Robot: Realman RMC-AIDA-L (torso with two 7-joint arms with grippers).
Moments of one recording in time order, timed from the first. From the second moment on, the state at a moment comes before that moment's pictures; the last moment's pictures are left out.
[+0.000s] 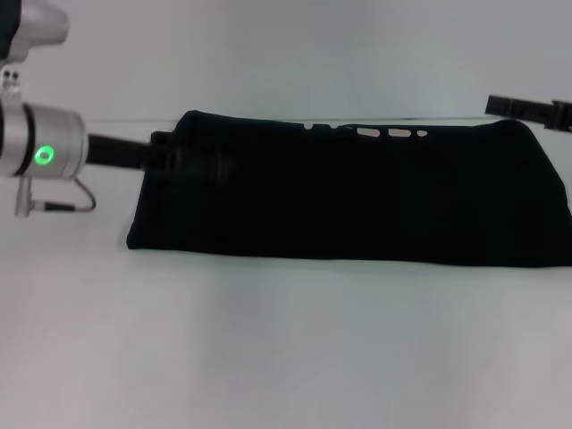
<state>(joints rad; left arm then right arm) -0.74 -2.06 0.76 0.90 2.33 1.29 -2.27 0.74 1.89 -0.35 -0.48 -2.13 -1.32 1.83</state>
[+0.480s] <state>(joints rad) -0.71 -2.02 0.60 0.74 2.34 1.55 -2.51 0.69 1.89 -0.49 -0.54 -2.14 -1.53 1.79</state>
